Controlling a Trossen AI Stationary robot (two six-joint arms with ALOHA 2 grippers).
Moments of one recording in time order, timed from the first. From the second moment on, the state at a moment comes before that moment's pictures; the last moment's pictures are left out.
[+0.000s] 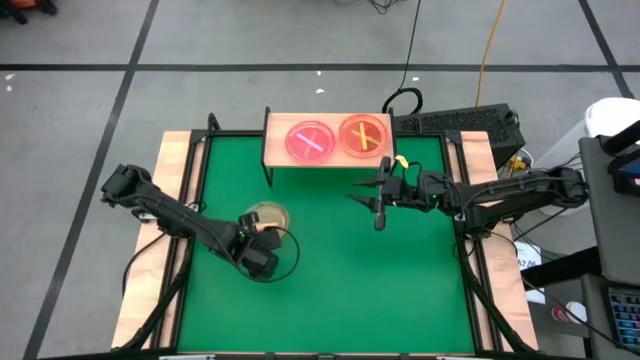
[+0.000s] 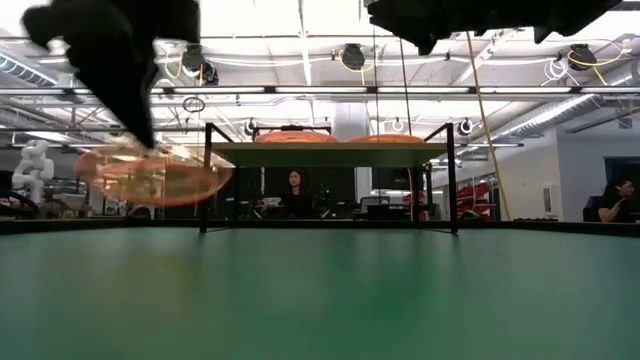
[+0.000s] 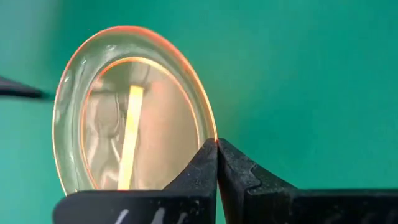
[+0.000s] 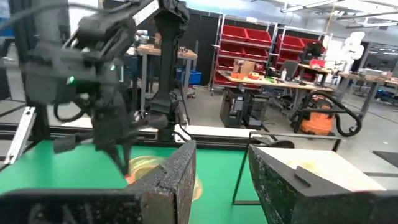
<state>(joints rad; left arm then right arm) -0.44 1.53 1.07 -0.92 -0.36 -0.67 -0.01 1.13 0.59 0.57 0.10 -0.12</state>
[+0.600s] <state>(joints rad) -0.20 1.53 1.38 -0.73 -0.74 0.13 0.05 0.98 0.59 0.41 0.13 -0.14</state>
